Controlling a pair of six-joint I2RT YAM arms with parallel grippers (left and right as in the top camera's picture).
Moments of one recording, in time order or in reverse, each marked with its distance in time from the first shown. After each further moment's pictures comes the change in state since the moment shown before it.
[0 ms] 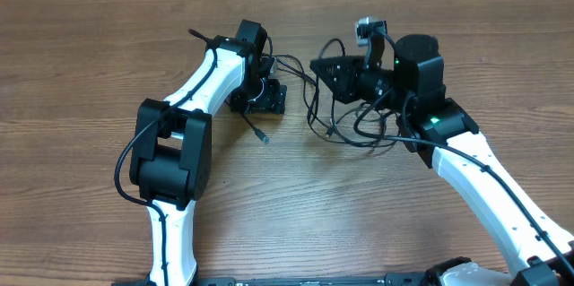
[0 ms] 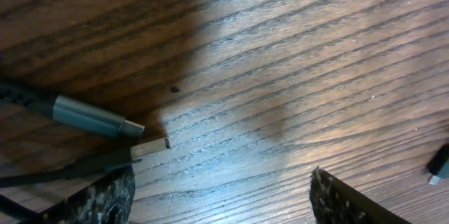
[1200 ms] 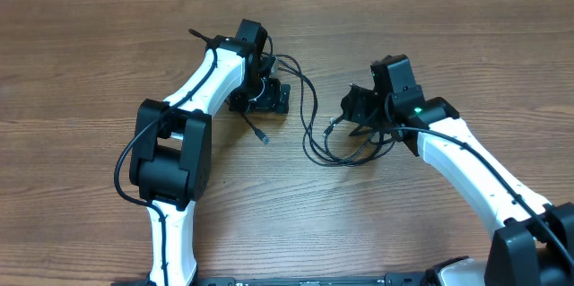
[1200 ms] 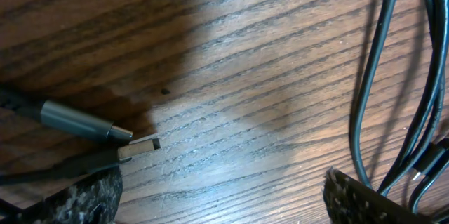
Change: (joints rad) left arm 0.000 -0.003 0.000 0.004 0.015 0.000; right arm -0.001 0.135 0.000 -0.564 0.571 0.058
